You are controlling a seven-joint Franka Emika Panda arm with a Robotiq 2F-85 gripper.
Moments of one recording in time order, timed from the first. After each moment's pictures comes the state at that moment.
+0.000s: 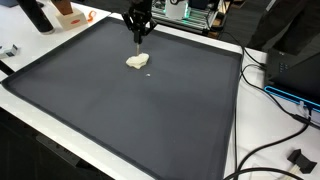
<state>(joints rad) -0.32 0.52 0.62 -1.83 2.51 3.94 -2.63</state>
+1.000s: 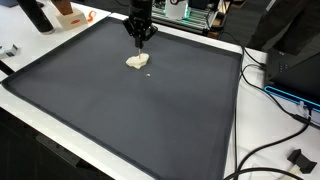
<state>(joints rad) -0.31 0.60 0.62 -1.76 2.51 3.98 -2.66</state>
